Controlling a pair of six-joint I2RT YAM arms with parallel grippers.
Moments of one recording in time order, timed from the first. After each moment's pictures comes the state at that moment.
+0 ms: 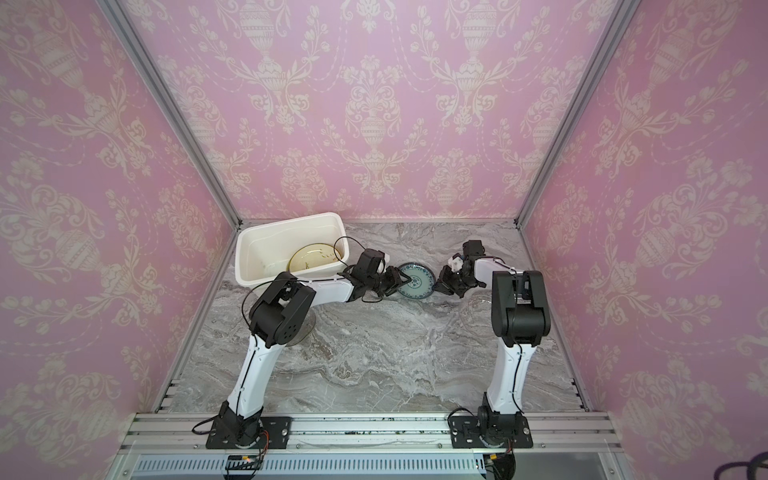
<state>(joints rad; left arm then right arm) -0.61 2.30 1.50 0.21 0.46 -1.10 -0.03 2.01 1.27 -0.51 -0.63 0.45</state>
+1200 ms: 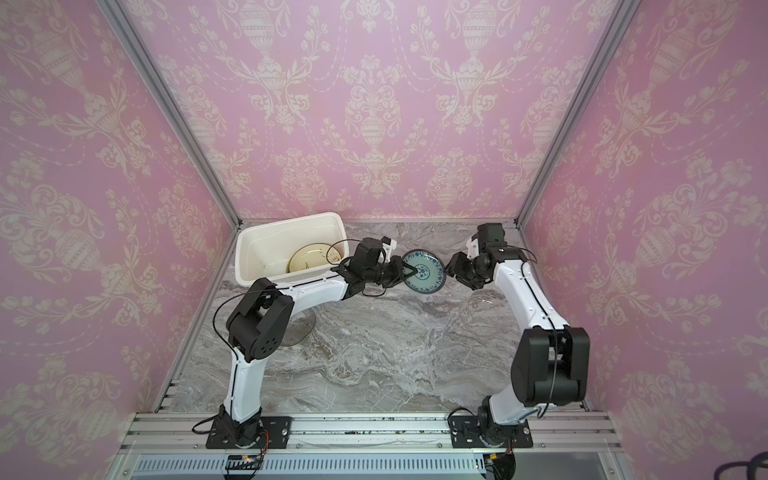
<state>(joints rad) -0.66 2.07 1.49 0.11 0.49 -1.03 -0.01 1.47 1.29 -0.81 -0.34 0.45</state>
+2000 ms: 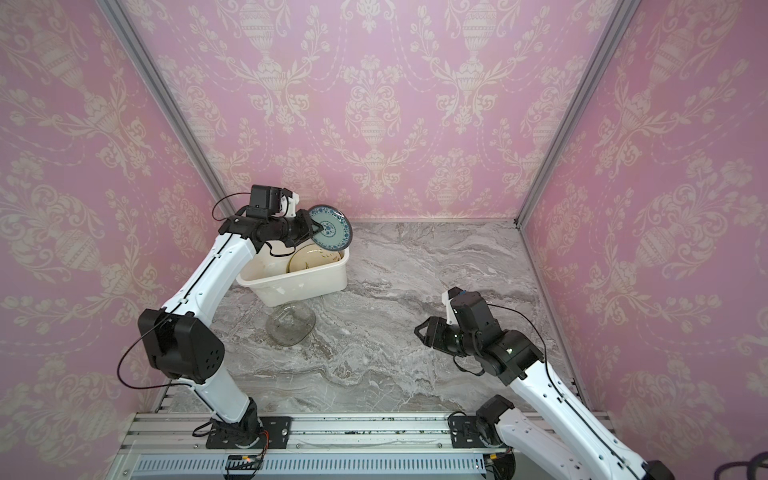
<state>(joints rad) -0.13 1.73 1.72 -0.73 0.41 -0.64 0.56 0.81 0.80 -0.79 -0.22 0.87</state>
